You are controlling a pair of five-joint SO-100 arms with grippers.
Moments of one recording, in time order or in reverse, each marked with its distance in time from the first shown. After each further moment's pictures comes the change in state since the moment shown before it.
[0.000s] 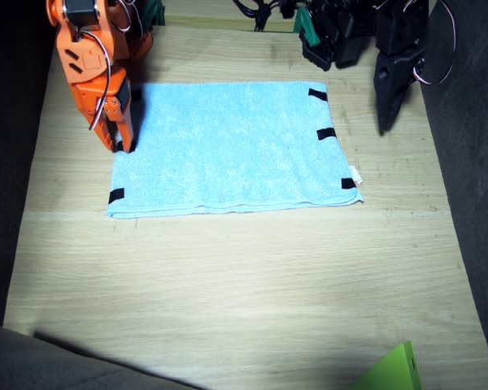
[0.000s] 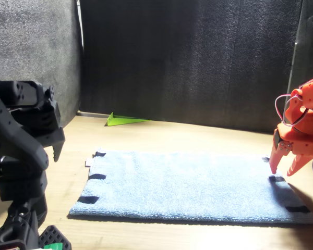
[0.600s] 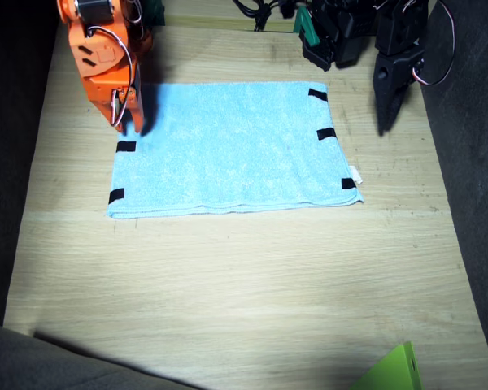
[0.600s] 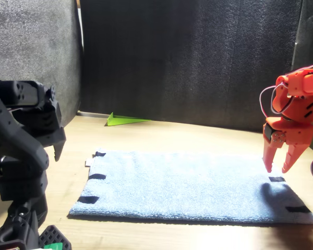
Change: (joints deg) arm 0 0.6 0.5 0.3 -0.2 0.0; arm 1 4.2 -1.4 -11.5 16.2 -2.7
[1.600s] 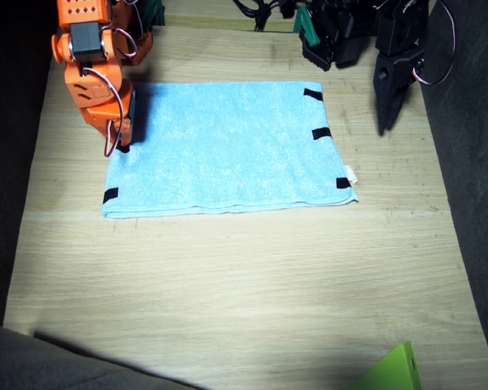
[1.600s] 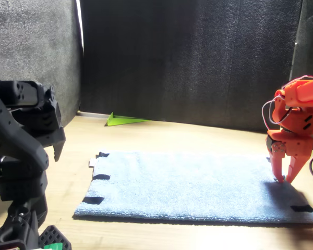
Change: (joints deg) arm 0 -0.5 -0.2 -0.1 0.0 0.0; arm 1 -3.5 -18.0 -3.3 -3.5 0.7
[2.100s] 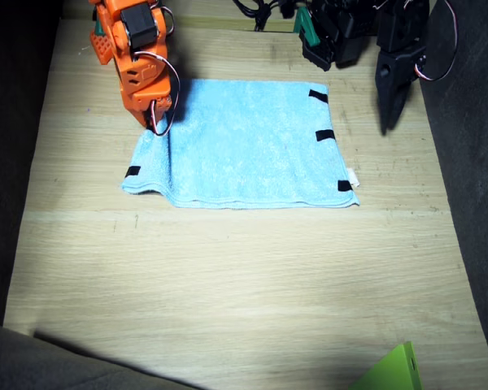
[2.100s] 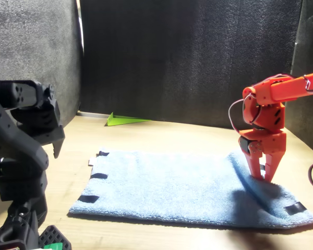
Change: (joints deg) arm 0 0.5 1.9 0.5 0.0 0.0; arm 1 23.2 4.5 -9.2 13.3 3.7
